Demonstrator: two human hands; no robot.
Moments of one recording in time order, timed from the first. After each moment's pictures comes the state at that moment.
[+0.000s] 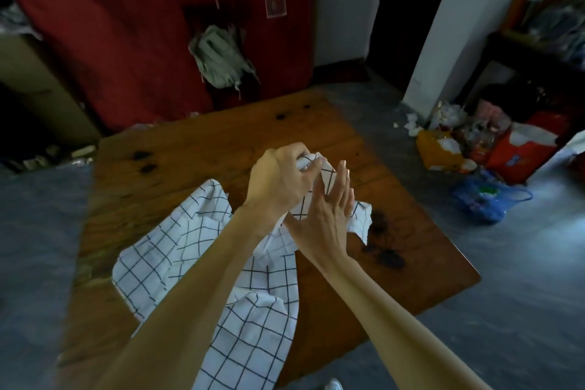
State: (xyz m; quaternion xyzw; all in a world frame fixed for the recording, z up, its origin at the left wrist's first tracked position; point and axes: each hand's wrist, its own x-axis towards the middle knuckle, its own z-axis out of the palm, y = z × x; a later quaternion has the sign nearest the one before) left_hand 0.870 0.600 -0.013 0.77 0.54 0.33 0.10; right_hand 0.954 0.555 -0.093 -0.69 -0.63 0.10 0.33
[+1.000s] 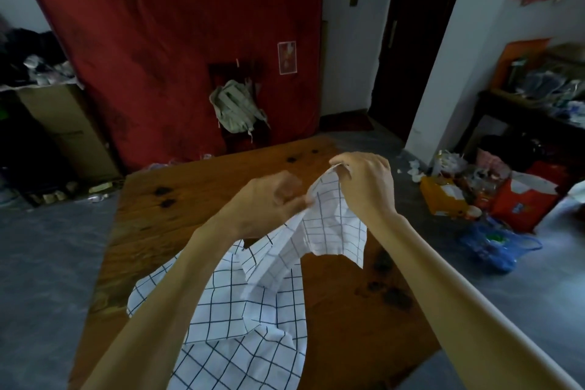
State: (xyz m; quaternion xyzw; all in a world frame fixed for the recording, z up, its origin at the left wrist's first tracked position) left_hand 0.801 0.564 0.054 0.81 0.51 0.18 0.22; right_hand 1.005 0.590 0.027 -0.60 -0.69 -0.07 0.40
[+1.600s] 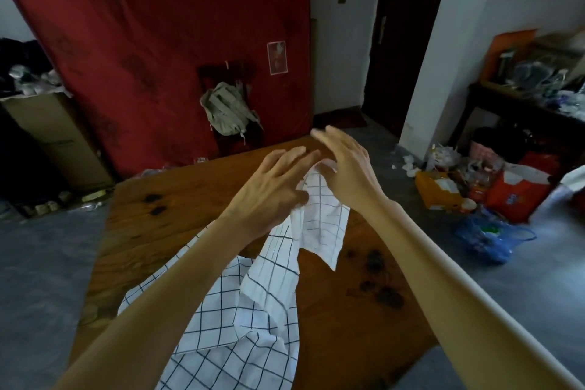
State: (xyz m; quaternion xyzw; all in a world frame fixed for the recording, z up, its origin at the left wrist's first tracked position) left_hand 0.841 0.586 0.055 0.91 0.32 0.11 -0.24; right_hand 1.026 0.607 0.042 -0.56 -0.74 0.04 0.37
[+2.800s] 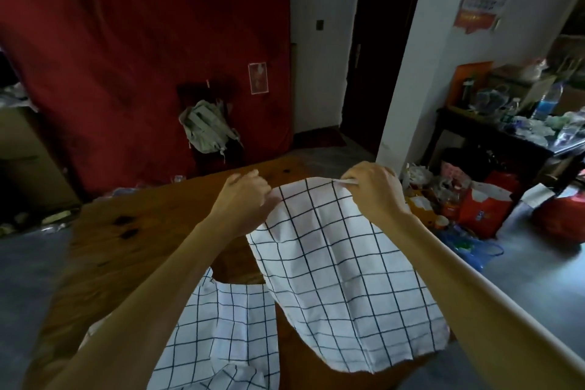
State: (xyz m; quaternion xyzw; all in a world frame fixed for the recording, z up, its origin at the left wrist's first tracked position) left_hand 0.844 0.629 0.052 0.86 0.51 0.08 -0.01; right_hand 1.092 0.610 0.051 -0.65 -0.71 -0.08 0.28
